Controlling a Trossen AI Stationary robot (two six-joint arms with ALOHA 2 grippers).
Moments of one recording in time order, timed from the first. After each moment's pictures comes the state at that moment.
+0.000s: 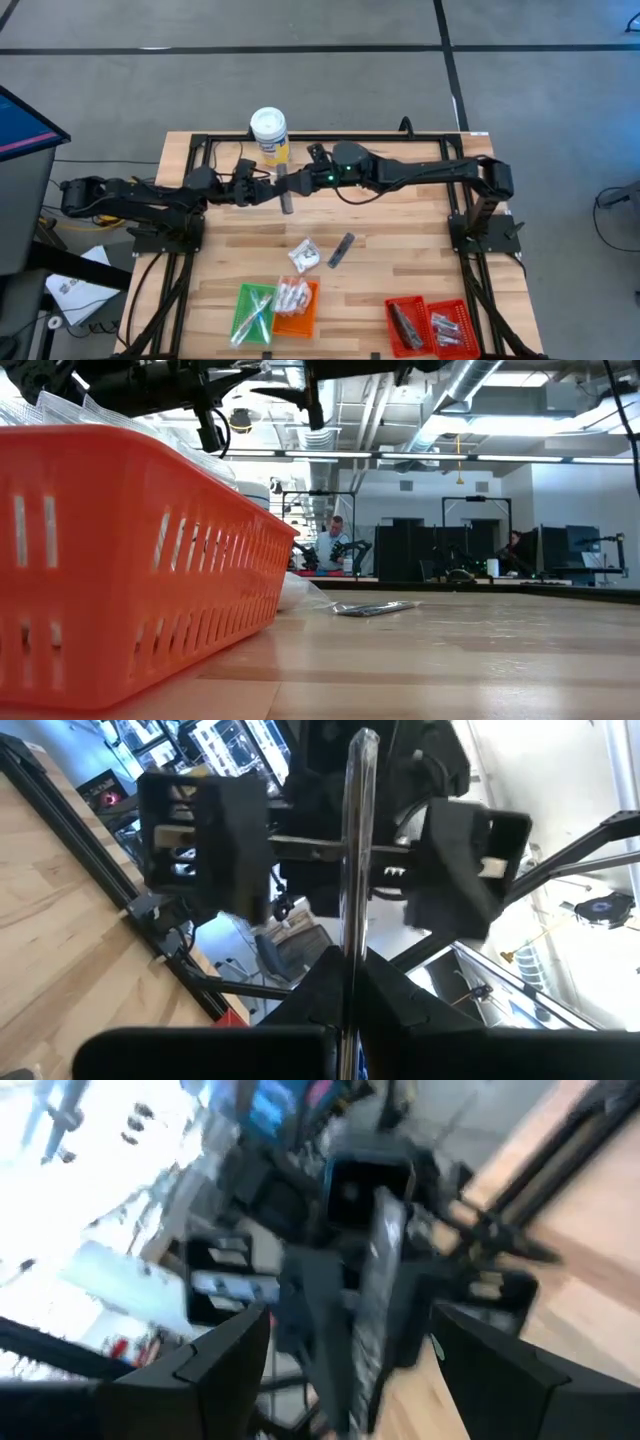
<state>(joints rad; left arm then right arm) 0.20 1.06 0.36 0.96 0.21 -1.10 -0.11 1.79 1.43 0.25 -0.13 0.94</state>
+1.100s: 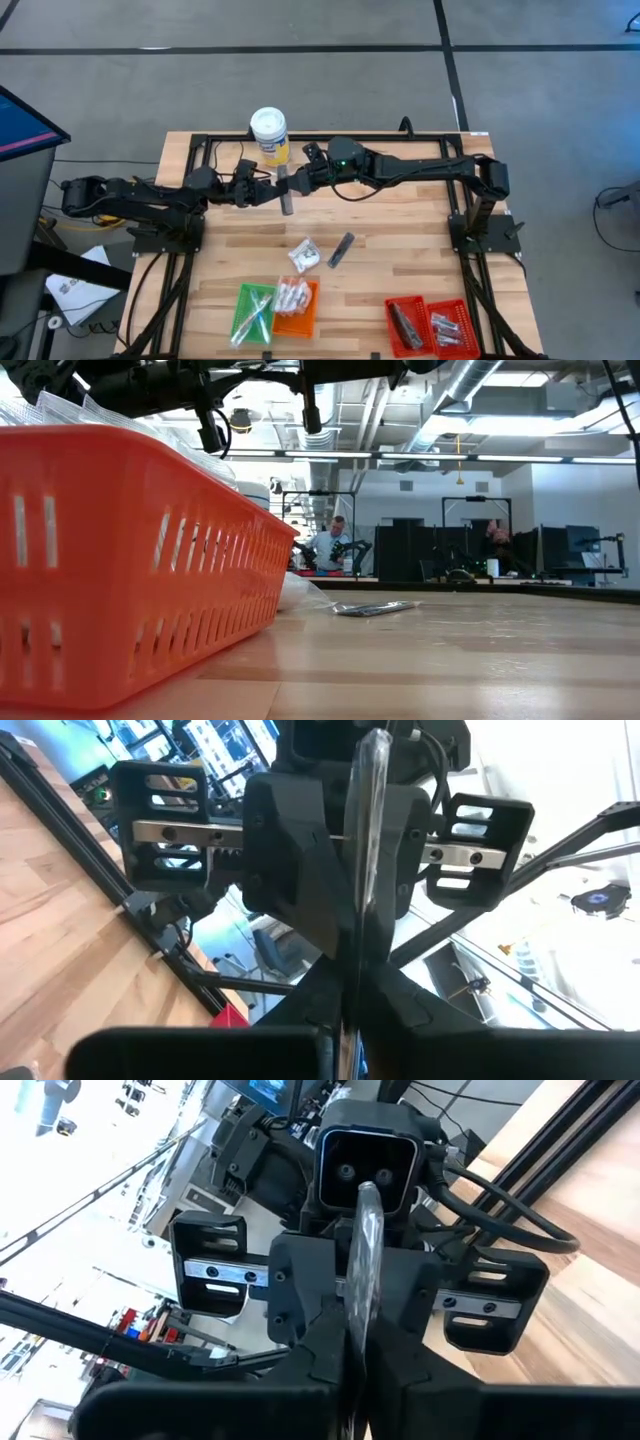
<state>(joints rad) 0.20 1.07 0.36 0.97 0.24 -1.09 -0.13 1.82 1.48 0.18 -0.24 0.94</state>
